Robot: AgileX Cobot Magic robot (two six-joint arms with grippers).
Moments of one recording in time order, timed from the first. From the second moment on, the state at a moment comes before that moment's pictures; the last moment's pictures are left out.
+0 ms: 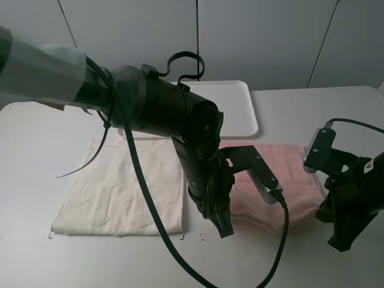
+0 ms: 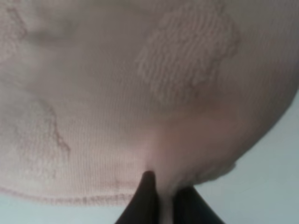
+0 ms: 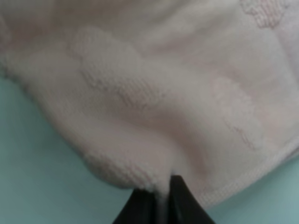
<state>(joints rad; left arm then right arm) -0.98 2.12 -1.37 -0.16 0.72 0.42 0.25 1.44 -0.40 0.17 0.44 -0.81</state>
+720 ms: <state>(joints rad) -0.87 2.01 -1.37 -0.27 0.64 0.40 0.25 1.44 -0.62 -0.06 0.54 -0.26</state>
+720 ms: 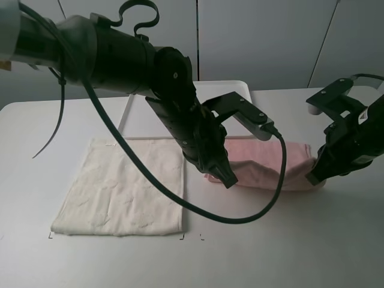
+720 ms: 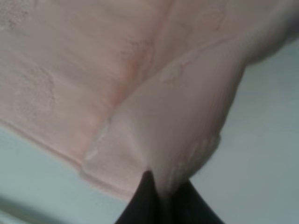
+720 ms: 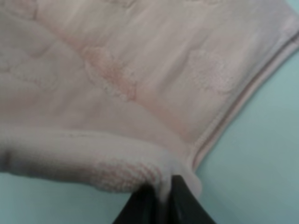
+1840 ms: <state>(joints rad) -0.84 2.05 -1.37 0.23 0.47 -0.26 0.24 1.63 -0.63 -0.41 0.12 0.29</state>
